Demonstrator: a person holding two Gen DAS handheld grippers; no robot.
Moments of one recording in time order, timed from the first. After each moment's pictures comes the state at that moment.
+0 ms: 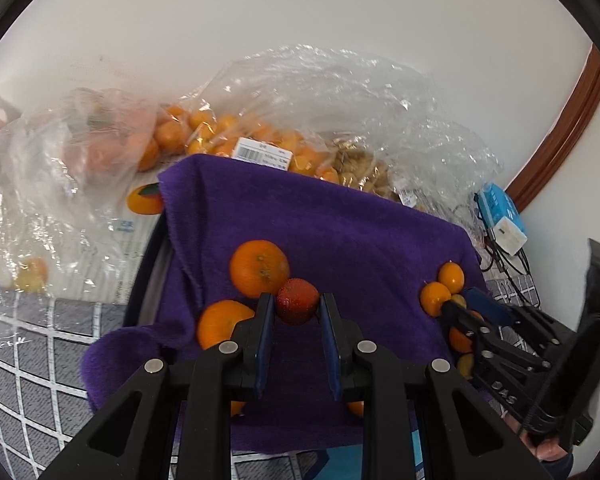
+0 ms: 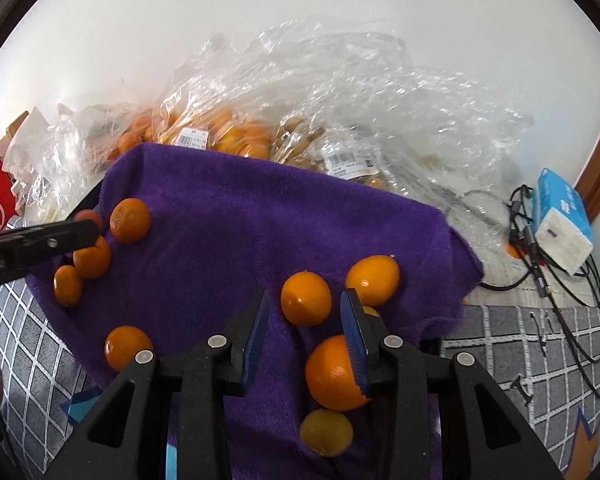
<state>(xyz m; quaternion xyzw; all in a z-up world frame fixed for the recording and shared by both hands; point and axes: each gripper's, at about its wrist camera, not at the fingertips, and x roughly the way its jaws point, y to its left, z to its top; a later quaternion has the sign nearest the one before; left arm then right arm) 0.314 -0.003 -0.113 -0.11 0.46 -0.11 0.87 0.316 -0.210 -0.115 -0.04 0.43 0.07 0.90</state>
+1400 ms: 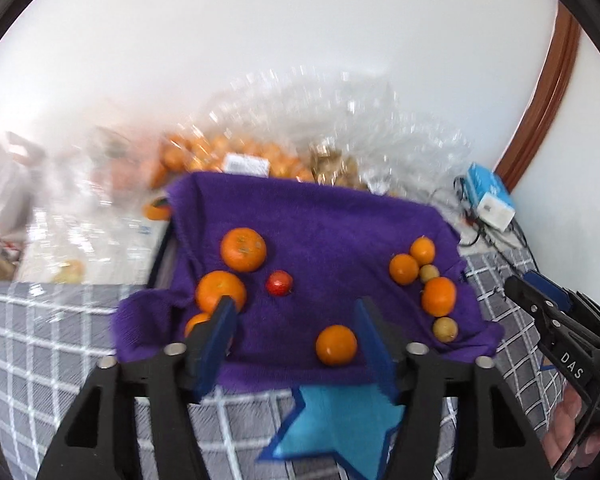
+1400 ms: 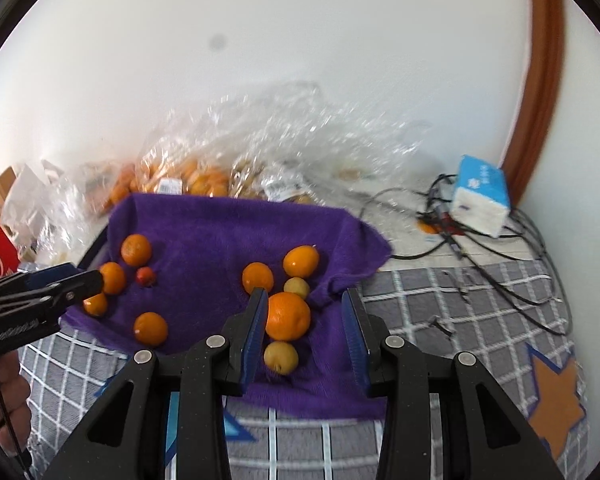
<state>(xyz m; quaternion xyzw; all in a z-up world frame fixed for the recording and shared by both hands) 0.247 -0.021 -0.060 -0.05 0.43 -0.09 0.90 0.239 -0.246 -0.050 0.01 0.39 -0.01 0.92</state>
